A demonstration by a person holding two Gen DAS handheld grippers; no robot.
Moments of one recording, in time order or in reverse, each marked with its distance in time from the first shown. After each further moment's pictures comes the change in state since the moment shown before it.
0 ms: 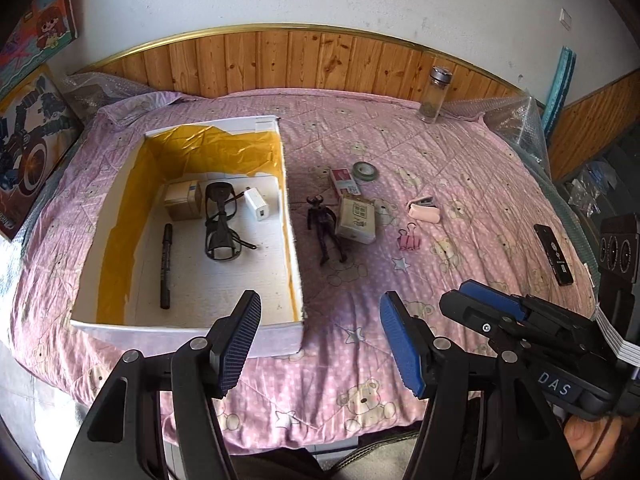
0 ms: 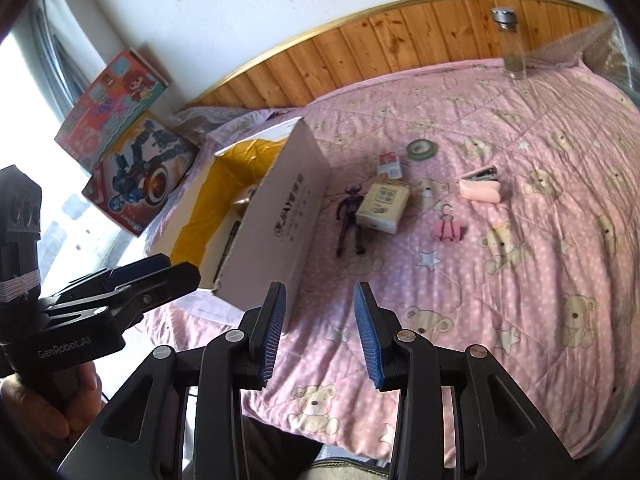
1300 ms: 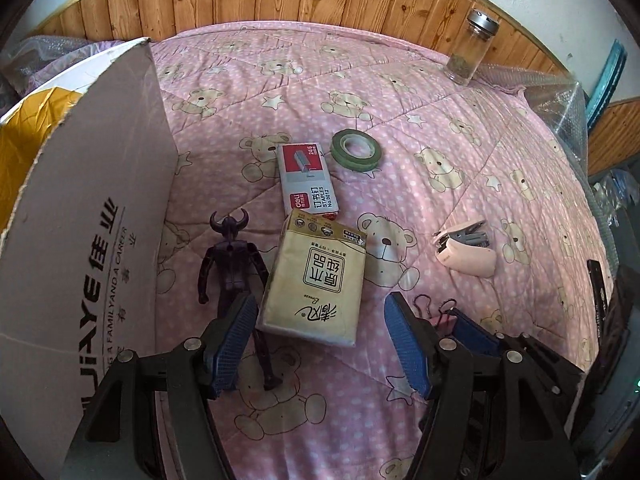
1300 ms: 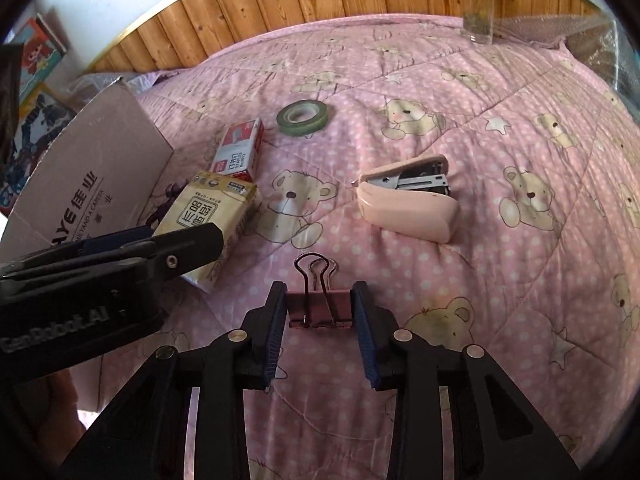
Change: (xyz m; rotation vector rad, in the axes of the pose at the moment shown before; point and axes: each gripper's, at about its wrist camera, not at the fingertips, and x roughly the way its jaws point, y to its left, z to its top) left arm 0.232 -0.034 0.073 -0.070 0.164 -0.003; right arm 0.144 -0.111 0.052 -0.019 0.114 -0.295
